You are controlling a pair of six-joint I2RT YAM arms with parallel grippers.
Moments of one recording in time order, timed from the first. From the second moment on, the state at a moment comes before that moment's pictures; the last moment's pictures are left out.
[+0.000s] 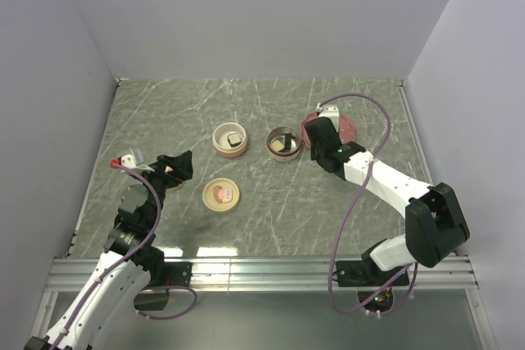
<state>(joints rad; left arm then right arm) -0.35 0.37 0.28 0.11 -0.29 -0.59 0.54 1.43 0.95 -0.34 0.52 0.33</state>
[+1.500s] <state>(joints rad) -0.35 0.39 0.27 0.11 -0.29 -0.59 0.82 1.25 0.86 -0.26 0.53 0.32</state>
